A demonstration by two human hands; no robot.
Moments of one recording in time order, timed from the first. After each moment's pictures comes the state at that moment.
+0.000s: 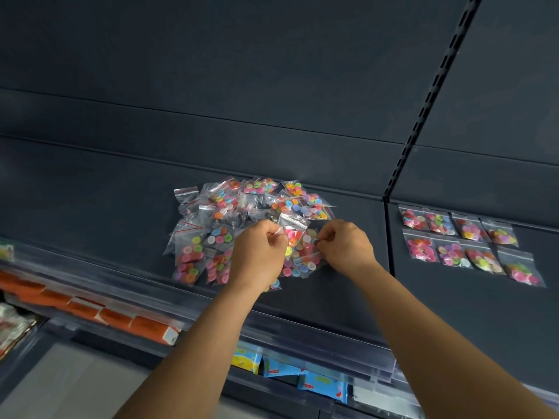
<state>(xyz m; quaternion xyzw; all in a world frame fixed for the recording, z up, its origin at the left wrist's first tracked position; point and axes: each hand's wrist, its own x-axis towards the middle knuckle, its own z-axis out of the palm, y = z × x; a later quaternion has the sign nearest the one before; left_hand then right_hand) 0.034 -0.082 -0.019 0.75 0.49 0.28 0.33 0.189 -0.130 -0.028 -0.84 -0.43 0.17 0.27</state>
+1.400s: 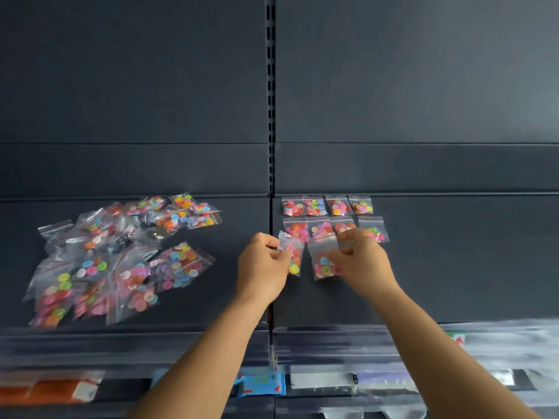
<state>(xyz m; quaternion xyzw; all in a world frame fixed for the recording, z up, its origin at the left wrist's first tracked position) 0.180 -0.198 -0.027 0.73 0.43 0.24 0.47 0.305 -0.312 -0.023 -0.85 -0.25 0.15 0.43</state>
